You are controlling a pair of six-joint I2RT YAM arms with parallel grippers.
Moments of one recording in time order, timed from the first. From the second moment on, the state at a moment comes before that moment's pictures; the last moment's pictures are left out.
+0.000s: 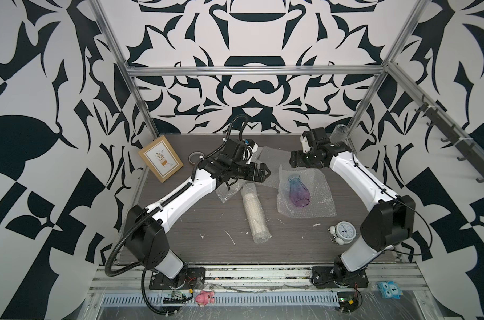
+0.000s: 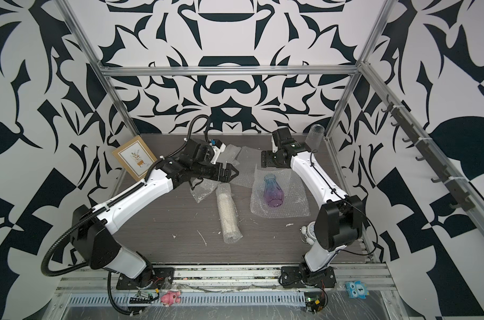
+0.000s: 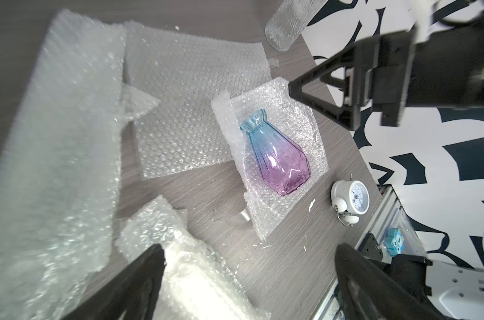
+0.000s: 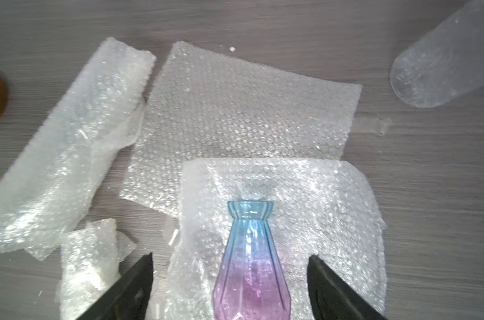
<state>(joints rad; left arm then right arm) -0.65 1.53 1.41 -0.59 0.32 -0.34 0.25 1.65 1.49 -0.86 -0.01 0.26</state>
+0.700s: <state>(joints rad) -0.59 1.21 1.15 -0.53 0.36 -0.06 0.22 1.97 1.60 -0.99 -0.07 0.13</state>
